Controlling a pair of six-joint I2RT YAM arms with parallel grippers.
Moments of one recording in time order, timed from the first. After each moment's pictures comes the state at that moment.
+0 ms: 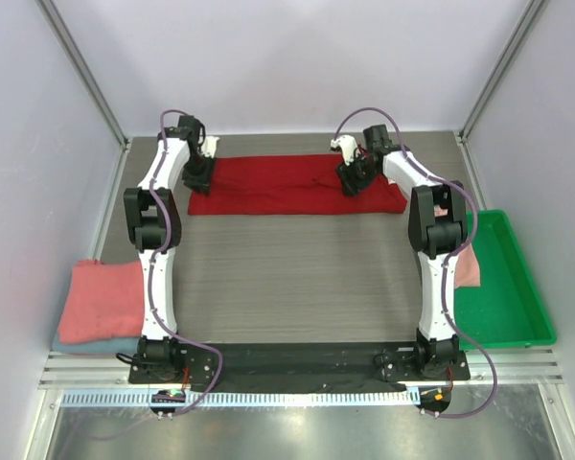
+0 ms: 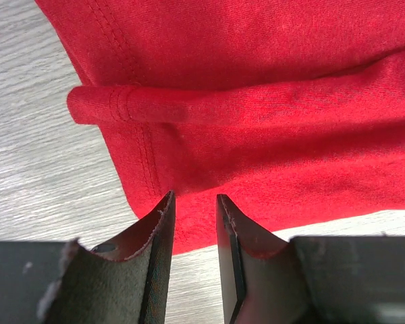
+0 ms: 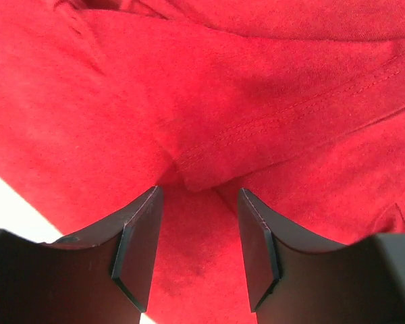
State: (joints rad) left arm -0.05 2.45 2.27 -1.09 0.10 0.21; right arm 0.18 2.26 1.83 -0.57 -0.36 -0.57
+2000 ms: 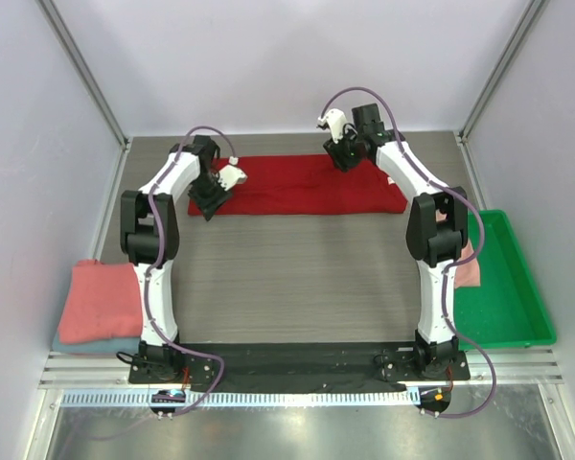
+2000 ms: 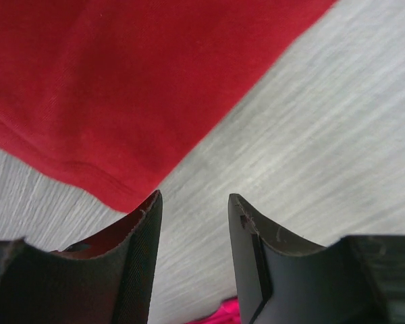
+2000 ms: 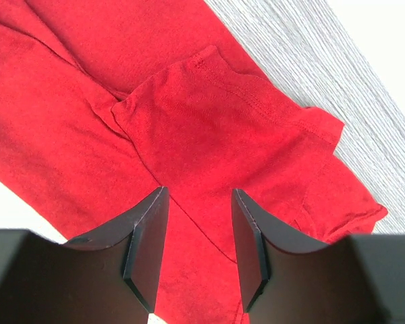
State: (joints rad) left arm -0.15 2.18 1.82 -1.04 0.08 0.77; right arm 0.27 2.18 1.95 -0.54 -0.24 -0.55
